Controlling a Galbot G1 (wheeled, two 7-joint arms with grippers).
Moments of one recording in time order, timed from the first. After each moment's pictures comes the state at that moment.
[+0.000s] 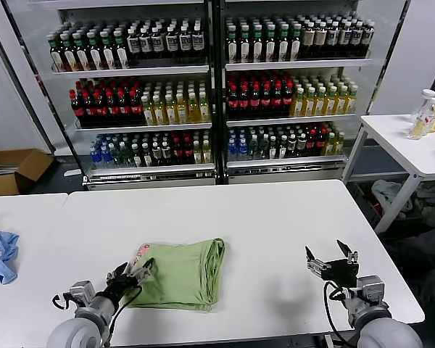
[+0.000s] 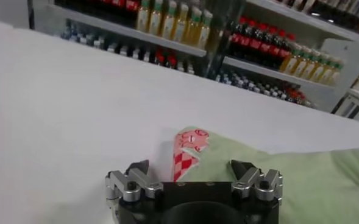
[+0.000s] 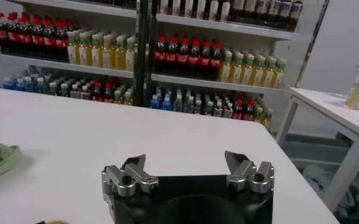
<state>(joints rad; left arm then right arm) 1.39 -1.16 -0.55 -1.91 -0.78 0.45 -0.09 -1.48 0.97 0.53 2.17 0.48 -0.45 0.22</state>
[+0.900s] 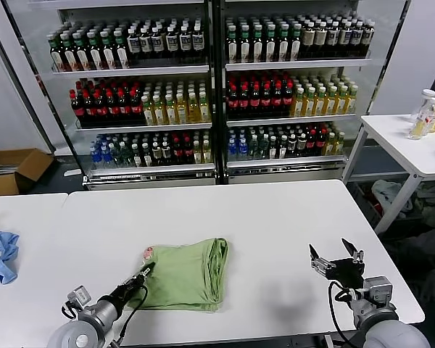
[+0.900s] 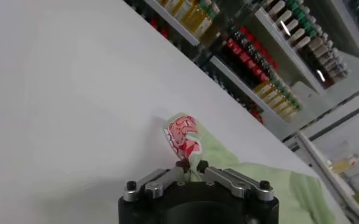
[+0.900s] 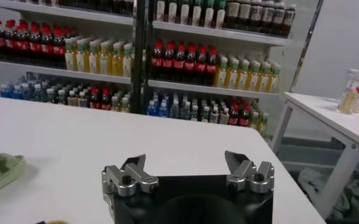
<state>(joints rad) 1.39 -1.21 -0.60 -1.85 -1.15 0.51 -0.03 -1.51 0.97 0.58 2.21 0.50 -0.45 0.23</state>
